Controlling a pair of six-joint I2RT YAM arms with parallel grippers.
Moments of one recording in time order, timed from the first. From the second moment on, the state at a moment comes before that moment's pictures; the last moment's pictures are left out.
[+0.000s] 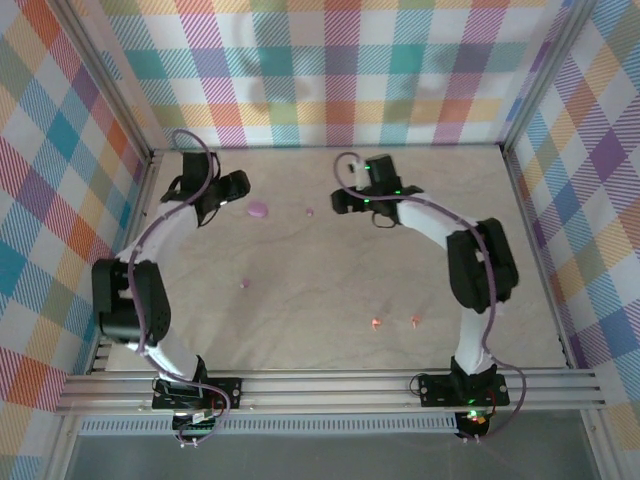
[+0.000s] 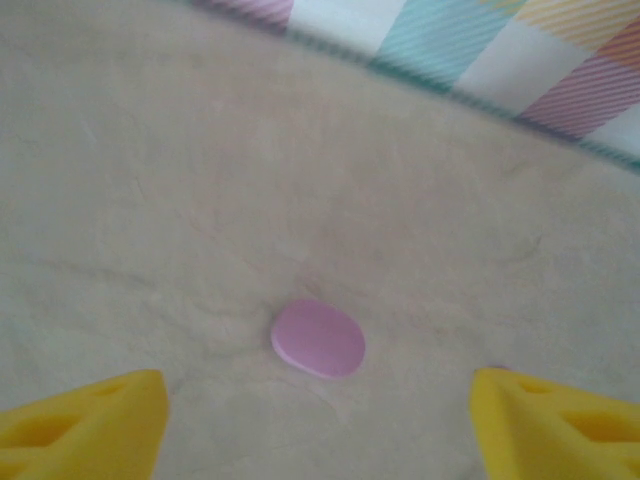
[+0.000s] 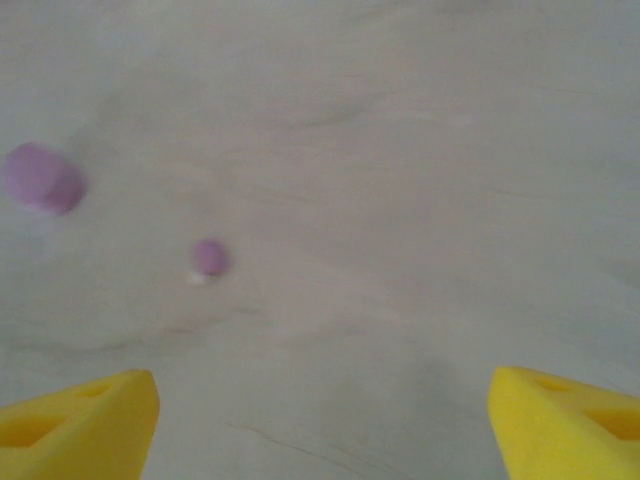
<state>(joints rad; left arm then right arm) -0.08 1.68 1.31 -0.35 0.04 -0.42 0.46 1.96 1.44 -0.22 -0.19 0.15</state>
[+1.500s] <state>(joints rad) -0.21 2.34 1.96 -0.90 -0.09 -0.96 0.60 1.99 1.29 -0.16 -0.31 0.09</state>
